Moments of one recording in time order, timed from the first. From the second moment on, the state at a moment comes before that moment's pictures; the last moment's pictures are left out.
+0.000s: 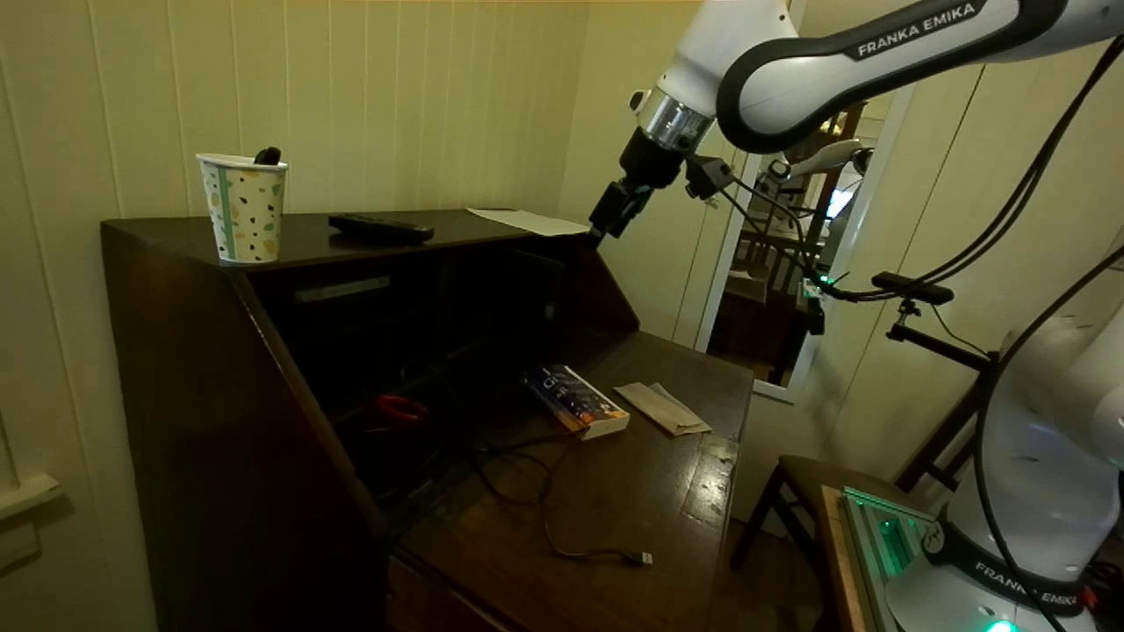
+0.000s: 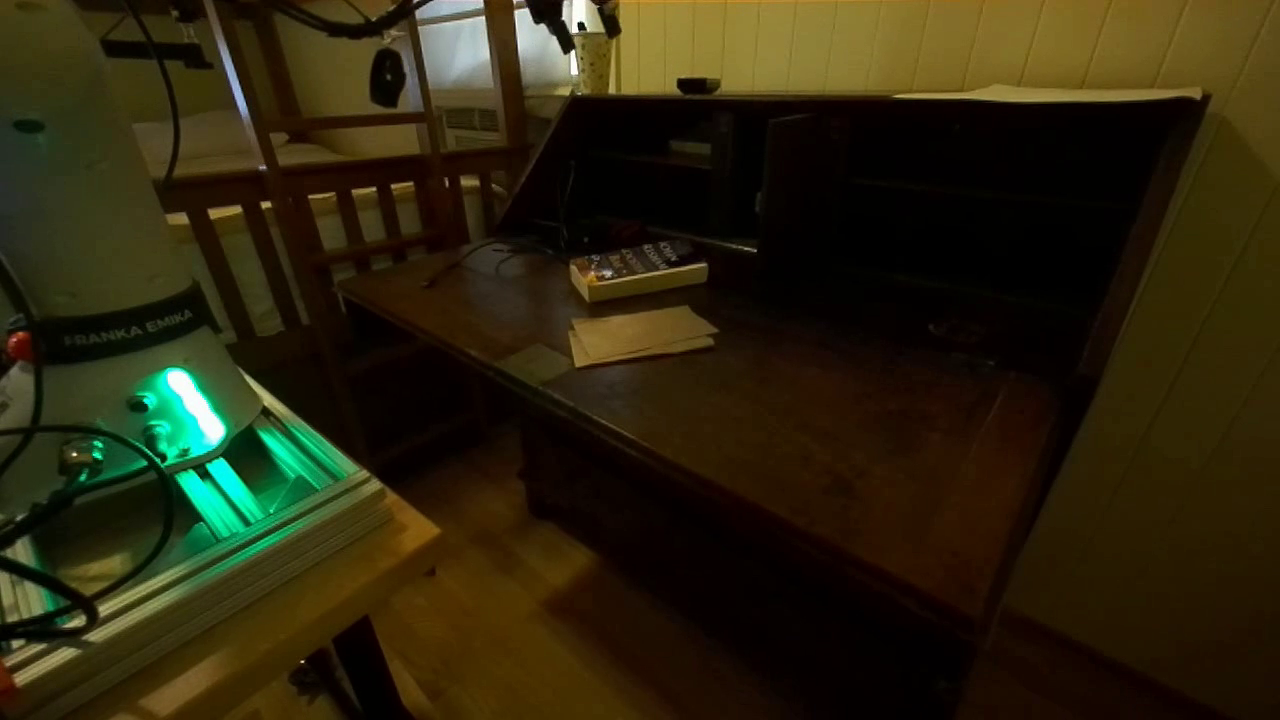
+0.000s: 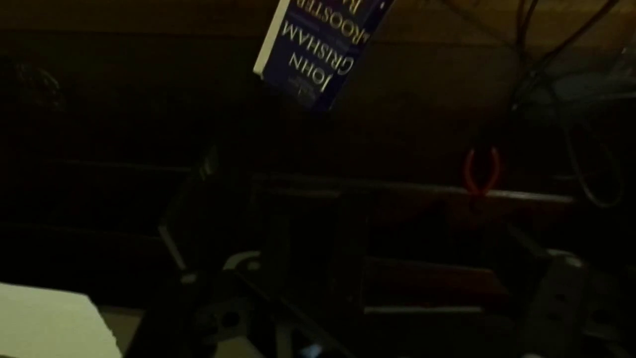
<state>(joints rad) -0.10 -0.30 -0.02 -2.33 -0.22 2.48 0.08</state>
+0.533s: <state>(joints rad) -0.07 -0.09 -0.10 -2.05 0.04 2.62 -0.12</state>
